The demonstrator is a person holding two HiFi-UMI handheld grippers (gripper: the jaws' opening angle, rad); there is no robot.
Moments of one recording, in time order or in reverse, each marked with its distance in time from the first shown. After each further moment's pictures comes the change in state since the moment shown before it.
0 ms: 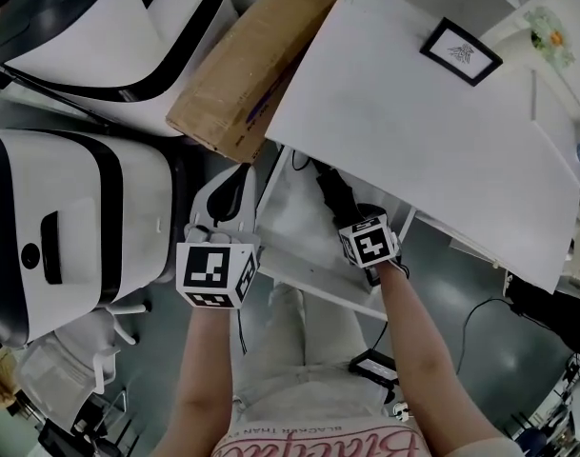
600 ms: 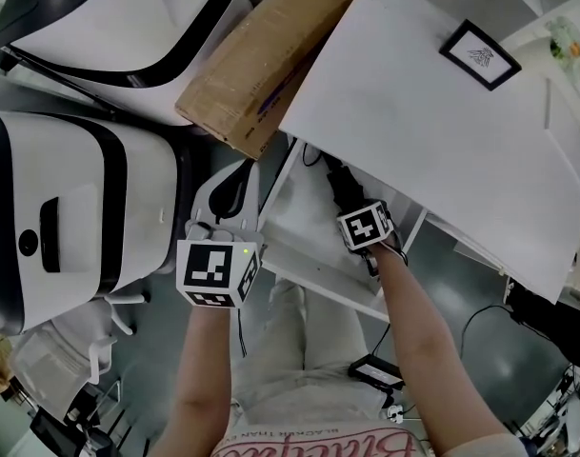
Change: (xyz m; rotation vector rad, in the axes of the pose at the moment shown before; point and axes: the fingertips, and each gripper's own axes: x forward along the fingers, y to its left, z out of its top) left arm -0.007 0.012 -0.010 0.005 0.005 0.026; right arm 0.047 -0.010 -0.011 -0.081 0.160 -0.056
